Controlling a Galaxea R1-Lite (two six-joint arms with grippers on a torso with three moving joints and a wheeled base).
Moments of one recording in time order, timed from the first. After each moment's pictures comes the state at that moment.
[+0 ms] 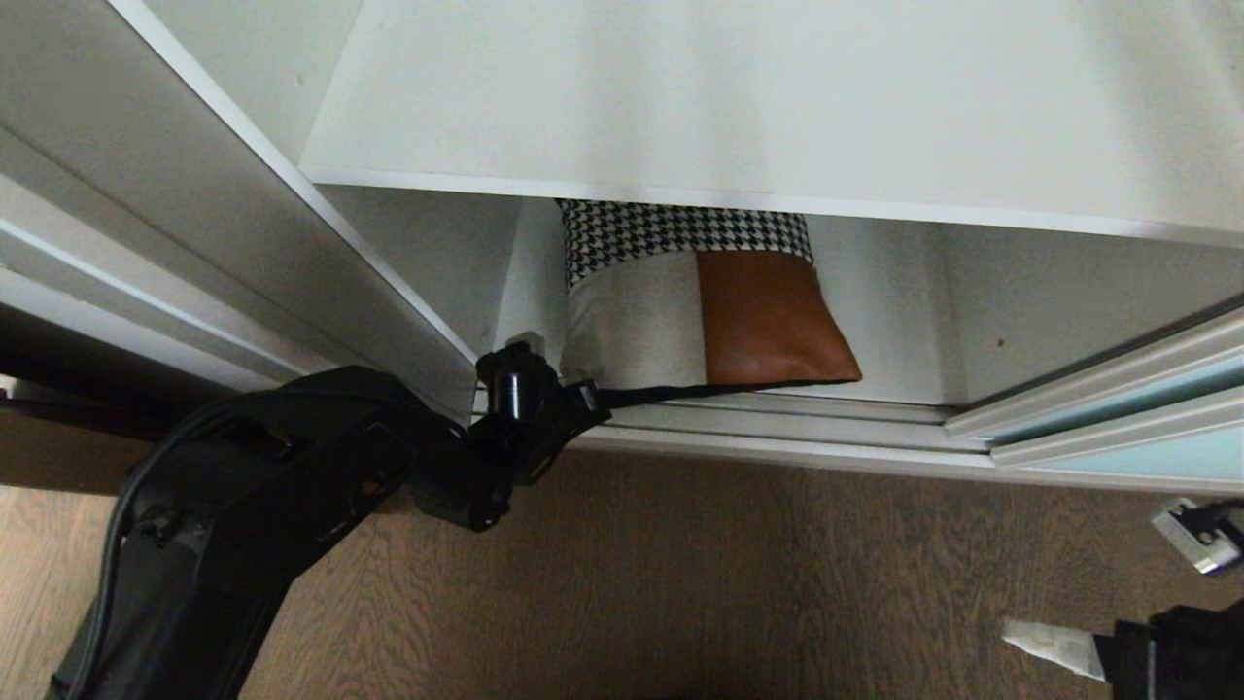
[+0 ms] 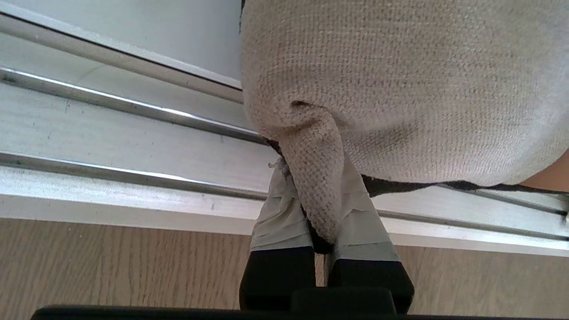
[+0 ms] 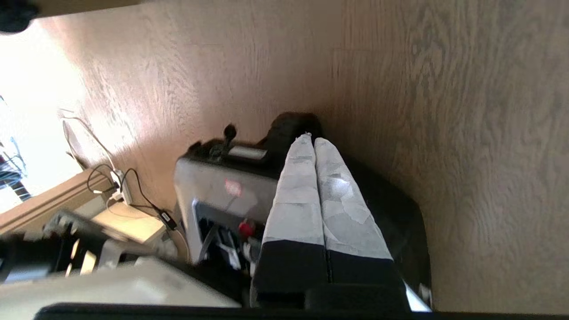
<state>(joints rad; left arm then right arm) -0.39 2.47 -1.40 -0.96 0.05 -0.47 0.01 1.26 -0.25 -0.41 0.49 0.32</state>
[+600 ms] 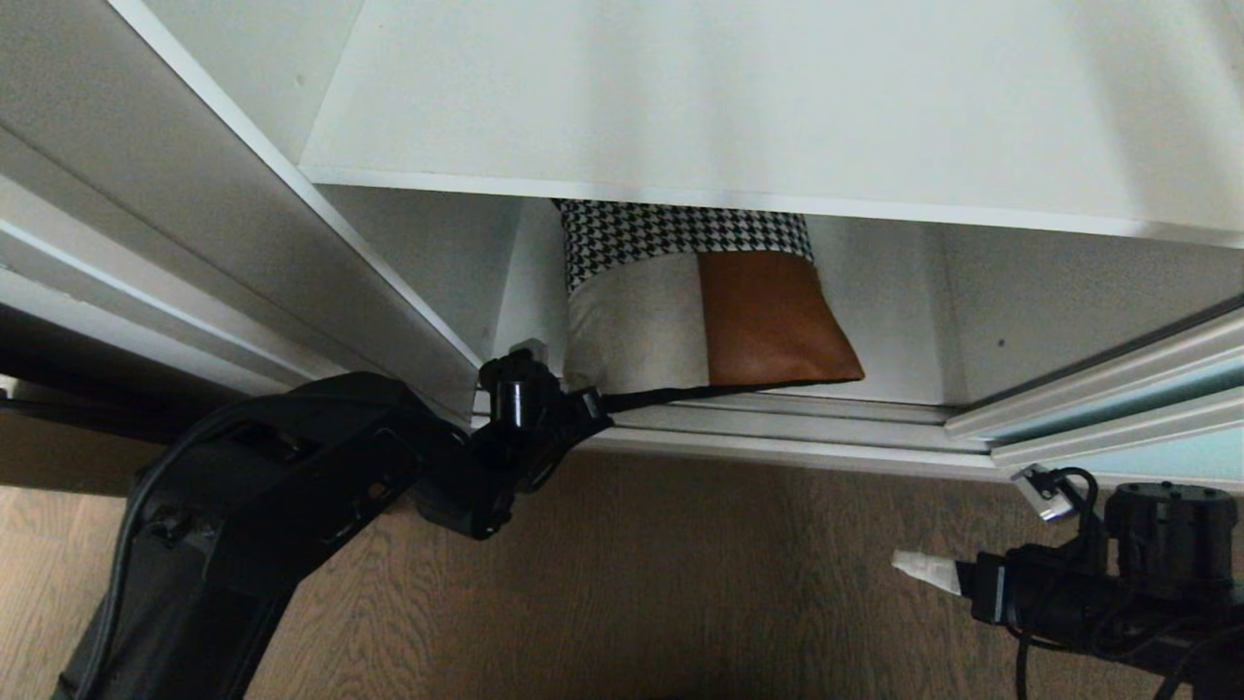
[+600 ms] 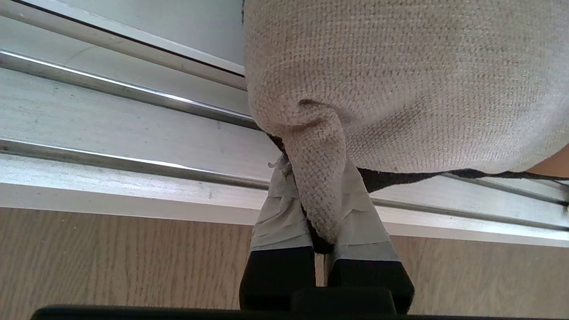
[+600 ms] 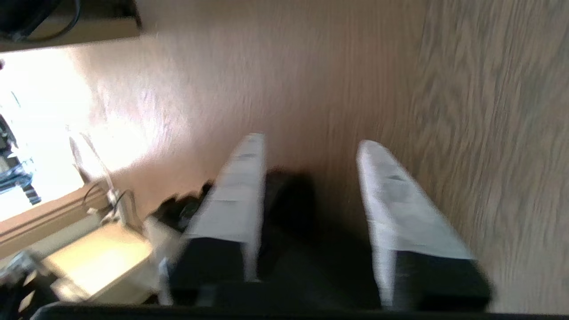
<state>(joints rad) -0.39 2.48 -1.38 -0.98 0.04 -0.46 0.02 1.89 -0.22 -1.14 0.55 0.33</state>
